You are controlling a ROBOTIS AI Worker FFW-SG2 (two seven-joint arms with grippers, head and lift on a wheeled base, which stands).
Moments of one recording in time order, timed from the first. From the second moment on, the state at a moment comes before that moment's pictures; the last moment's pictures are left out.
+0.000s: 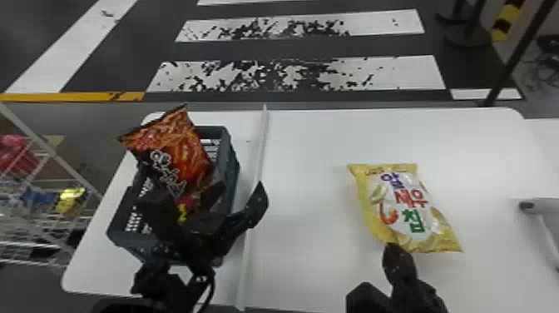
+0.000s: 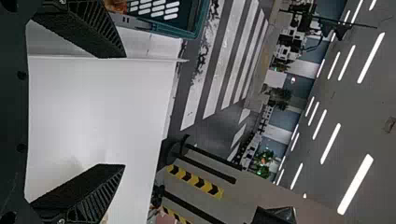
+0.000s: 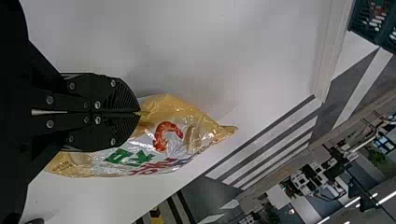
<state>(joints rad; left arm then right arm) 0.52 0.06 0.06 -2.04 0.32 0.28 -0.25 0.37 -0.41 0.74 -1.98 0.42 0.77 -0.43</state>
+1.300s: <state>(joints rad) 0.59 0.06 0.03 -2.20 0.31 0.25 -0.25 0.54 -0.17 -0.20 -2.07 -0.78 0.46 -0.17</state>
